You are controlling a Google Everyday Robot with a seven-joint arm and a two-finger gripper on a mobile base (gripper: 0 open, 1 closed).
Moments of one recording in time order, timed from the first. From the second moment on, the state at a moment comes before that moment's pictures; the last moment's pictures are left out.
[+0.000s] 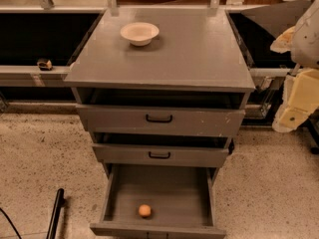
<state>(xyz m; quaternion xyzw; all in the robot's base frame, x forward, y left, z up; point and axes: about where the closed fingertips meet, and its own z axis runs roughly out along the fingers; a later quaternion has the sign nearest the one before) 0.438 -0.216 0.980 -0.60 0.78 -0.04 0.16</state>
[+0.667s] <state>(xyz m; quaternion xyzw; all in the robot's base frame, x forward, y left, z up) 0.447 -0.199 0.945 -0.61 0.78 -0.04 0.16</state>
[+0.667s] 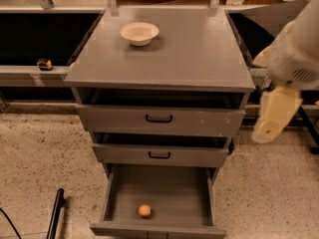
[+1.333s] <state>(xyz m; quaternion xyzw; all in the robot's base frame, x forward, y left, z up) 0.460 -0.127 0.813 -0.68 0.72 -0.03 0.16</state>
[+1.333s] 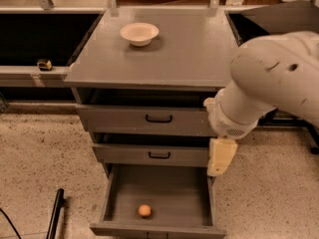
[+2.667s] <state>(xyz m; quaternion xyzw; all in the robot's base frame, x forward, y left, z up) 0.466 -0.064 0.580 -0.63 0.74 0.12 0.21</state>
